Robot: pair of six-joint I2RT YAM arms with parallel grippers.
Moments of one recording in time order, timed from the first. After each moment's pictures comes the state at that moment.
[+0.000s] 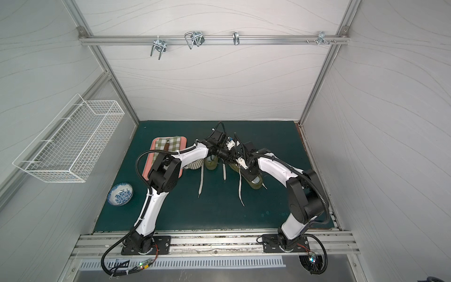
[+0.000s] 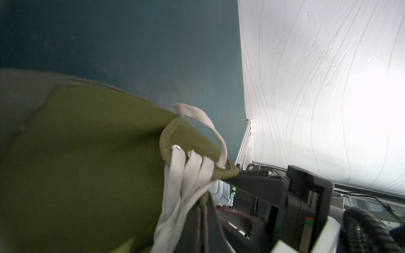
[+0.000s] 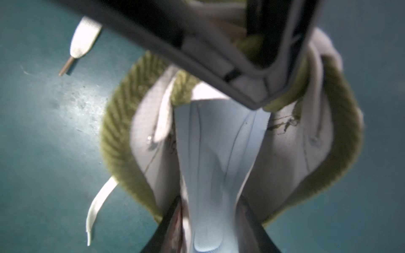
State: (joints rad) left arm -0.61 2.33 1.81 -0.40 0.94 -0.60; right arm 0.52 1.62 1.11 -0.81 0.03 -0.31
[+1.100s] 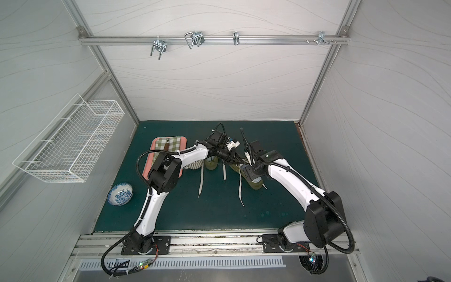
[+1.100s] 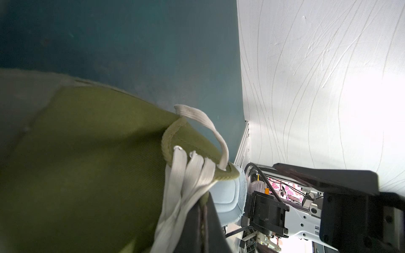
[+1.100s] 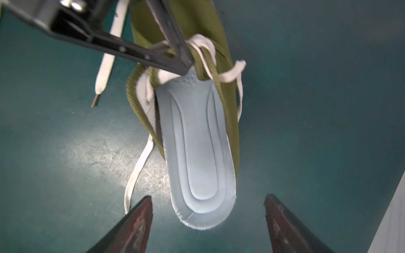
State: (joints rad) left arm -0.60 2.33 1.78 -0.35 0.94 -0.63; right arm 0.53 1.39 1.10 -0.91 0.12 0.03
